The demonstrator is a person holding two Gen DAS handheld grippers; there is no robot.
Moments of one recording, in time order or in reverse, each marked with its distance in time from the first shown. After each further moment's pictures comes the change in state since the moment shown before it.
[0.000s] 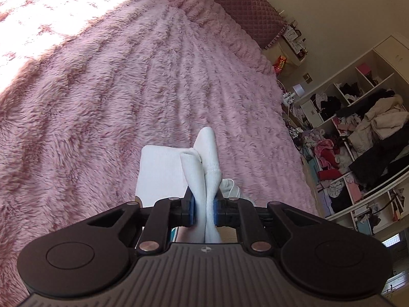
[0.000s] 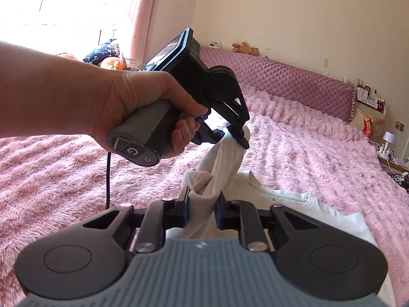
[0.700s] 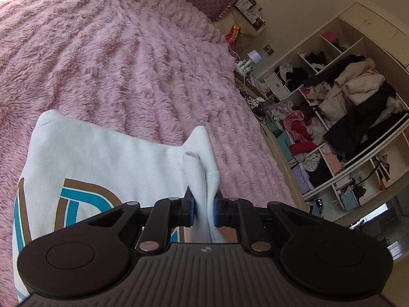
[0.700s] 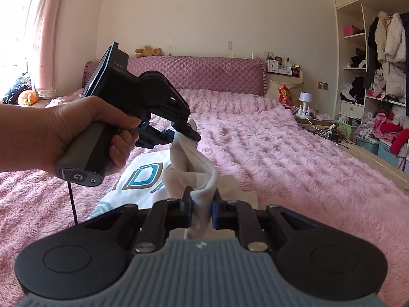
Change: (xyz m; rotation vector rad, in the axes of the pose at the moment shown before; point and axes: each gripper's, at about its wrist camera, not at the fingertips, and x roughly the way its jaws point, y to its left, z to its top) left arm 0.136 -0.144 -0.075 0.115 0.054 -0.122; right arm -0.078 -0.196 -0.078 0.266 -0.004 -0.307
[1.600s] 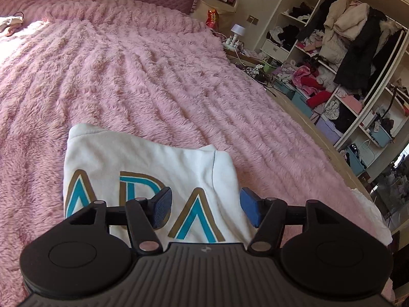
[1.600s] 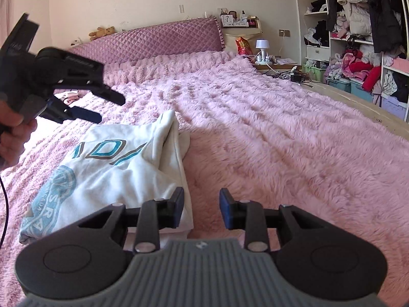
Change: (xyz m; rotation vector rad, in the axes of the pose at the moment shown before) left arm -0.073 -0.047 -0.074 0.337 0.016 0.186; right arm -0.015 -0.097 -0.050 0.192 0.169 -0.065
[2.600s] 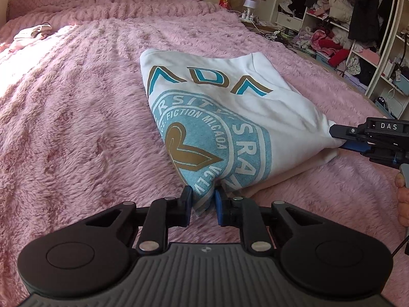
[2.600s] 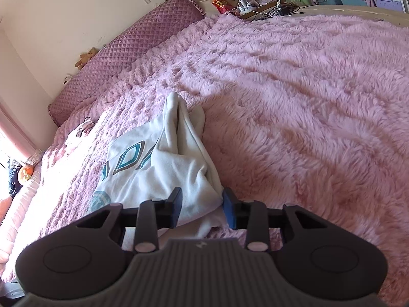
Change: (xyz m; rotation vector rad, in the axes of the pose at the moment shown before) left arm -0.066 0.027 -0.151 0.130 0.046 0.177; right arm 0.017 -0.013 -0.008 0.403 0.132 0.156
